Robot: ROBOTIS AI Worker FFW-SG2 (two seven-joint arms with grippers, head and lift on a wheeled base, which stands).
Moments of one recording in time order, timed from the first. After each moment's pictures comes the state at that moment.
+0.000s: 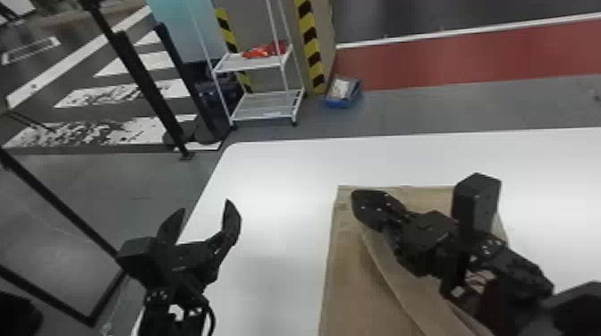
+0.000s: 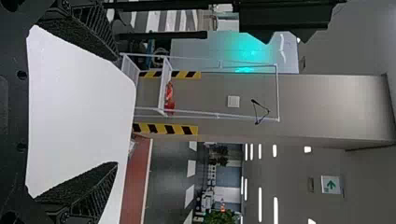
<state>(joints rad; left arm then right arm) 0.56 0.19 0.23 -2.01 0.29 -0.07 0.15 0.00 -0.13 0.51 -1.76 -0.31 0.29 0.32</state>
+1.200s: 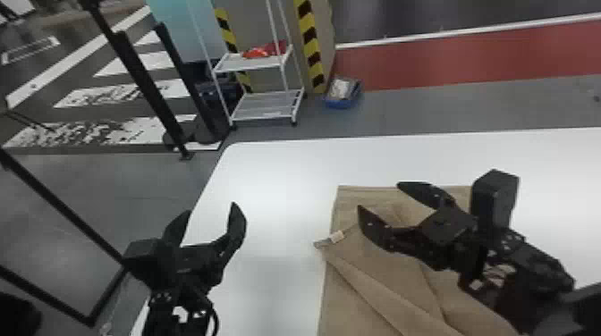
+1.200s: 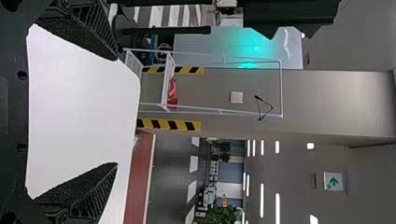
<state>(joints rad) 0.55 0.18 0.22 -2.00 0.29 -0.06 0.13 0.00 -0.15 0.43 -1.74 -0.29 0.25 0.38</state>
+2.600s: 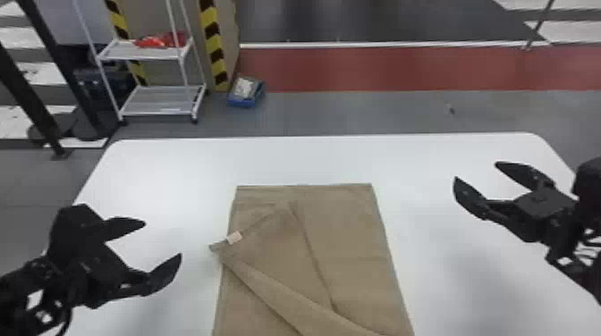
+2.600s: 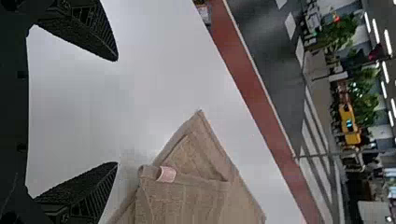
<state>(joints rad) 0.41 0.36 0.22 -2.14 -0.19 0.54 -0.71 0.13 -0.32 -0.17 -1.77 -0.20 0.26 0.49</state>
